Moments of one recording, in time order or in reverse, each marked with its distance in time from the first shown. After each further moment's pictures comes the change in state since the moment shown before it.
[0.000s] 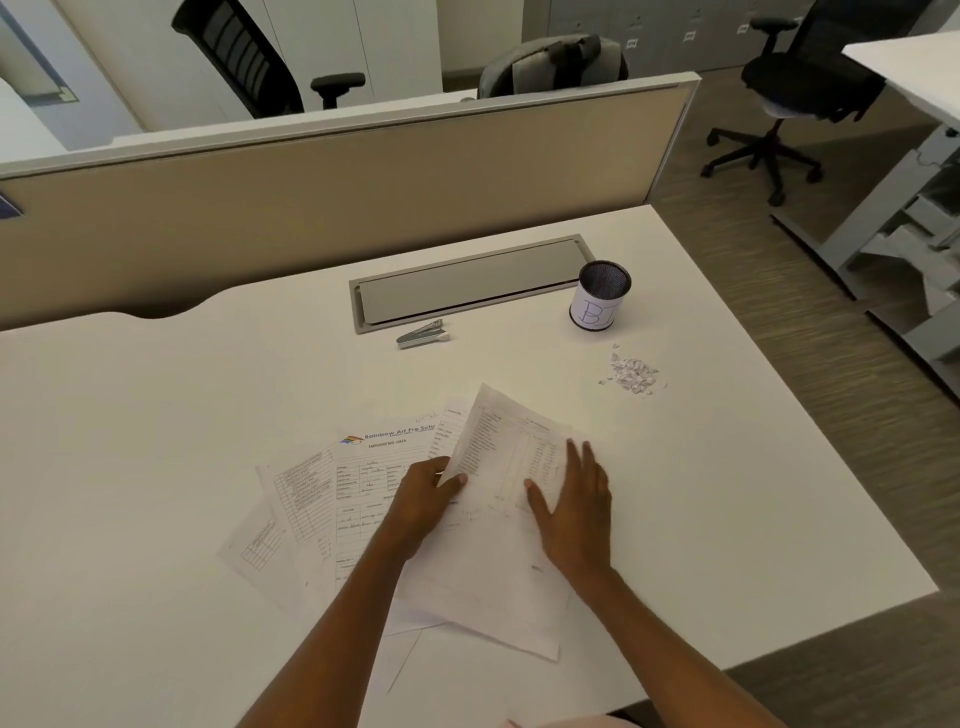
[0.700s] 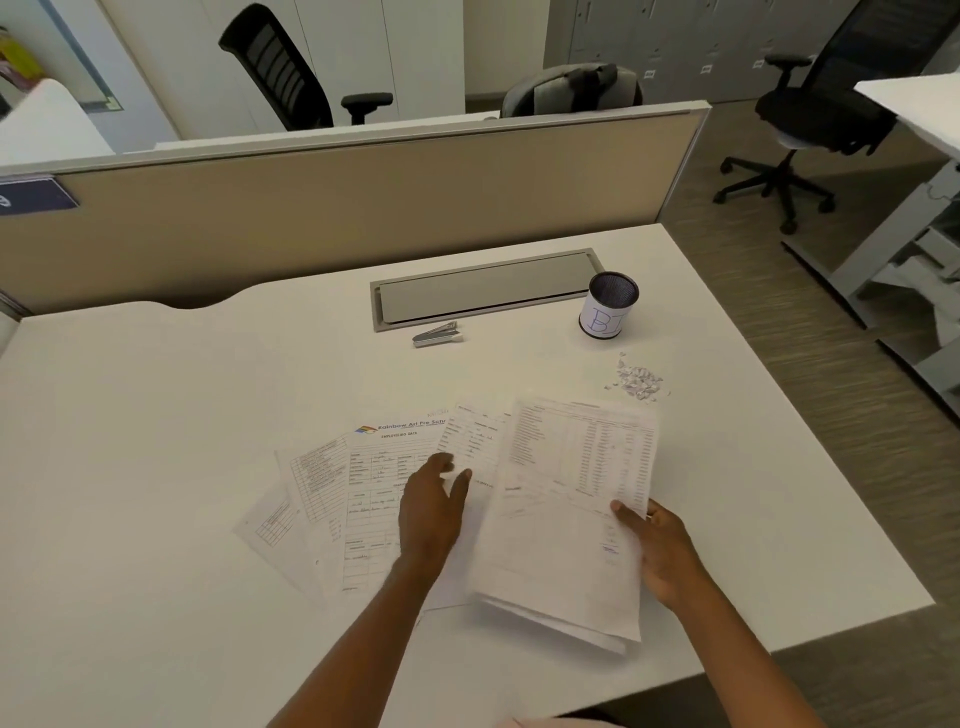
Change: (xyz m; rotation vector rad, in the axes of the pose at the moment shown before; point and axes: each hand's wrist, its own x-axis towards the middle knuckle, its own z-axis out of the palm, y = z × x) left_hand -0.041 -0.002 0.026 0.305 0.392 0.120; right_hand -0.008 0.073 -0.075 1.095 -0.270 0.550
